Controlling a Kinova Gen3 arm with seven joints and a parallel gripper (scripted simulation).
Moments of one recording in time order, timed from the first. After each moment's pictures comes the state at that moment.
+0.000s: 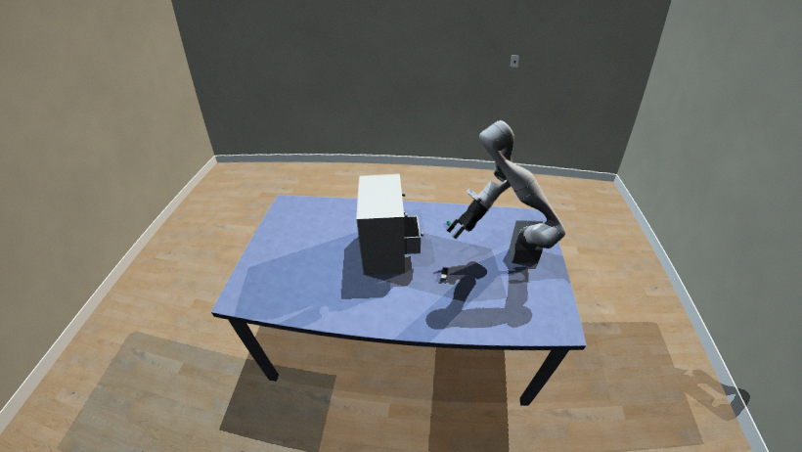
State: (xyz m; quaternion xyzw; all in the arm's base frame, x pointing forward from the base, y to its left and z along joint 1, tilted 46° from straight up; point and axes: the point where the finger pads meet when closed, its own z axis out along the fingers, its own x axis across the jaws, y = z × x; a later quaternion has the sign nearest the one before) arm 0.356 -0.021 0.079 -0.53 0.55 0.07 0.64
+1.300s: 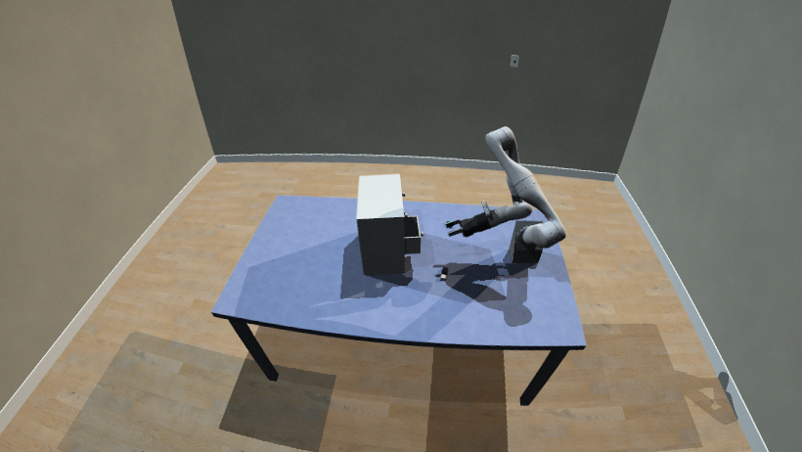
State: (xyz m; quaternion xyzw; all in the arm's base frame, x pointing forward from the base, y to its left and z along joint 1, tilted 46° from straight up) arm 0.364 -0.034 0.049 -0.40 0.65 -0.14 0.63
